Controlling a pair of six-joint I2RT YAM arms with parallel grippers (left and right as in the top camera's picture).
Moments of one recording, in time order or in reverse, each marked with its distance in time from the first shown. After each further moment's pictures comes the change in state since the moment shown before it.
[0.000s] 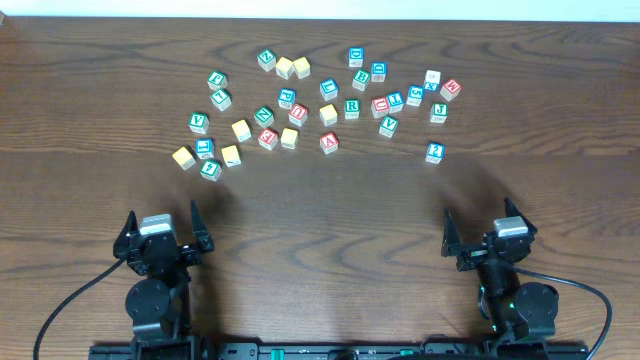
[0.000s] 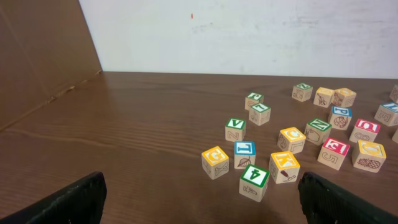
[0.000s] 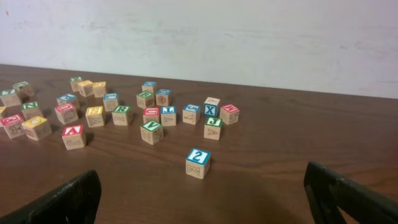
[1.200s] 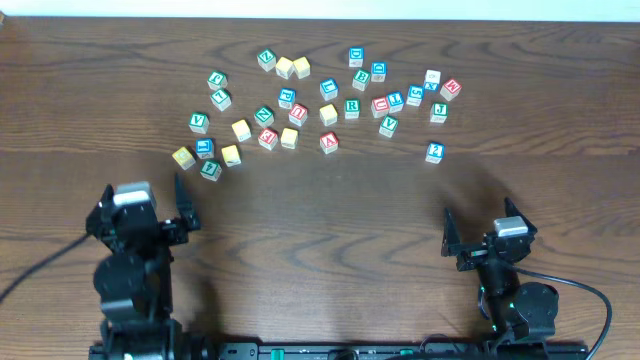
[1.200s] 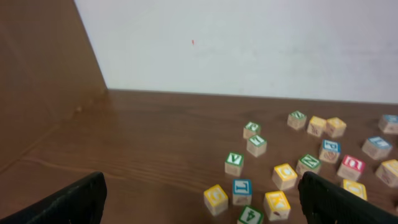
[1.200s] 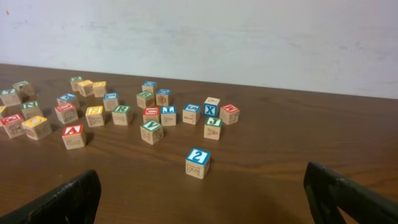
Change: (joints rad) left arm -0.001 0.384 0.389 -0.047 0.006 -0.002; right arm 0.000 0.000 0.000 0.000 0.000 0.000
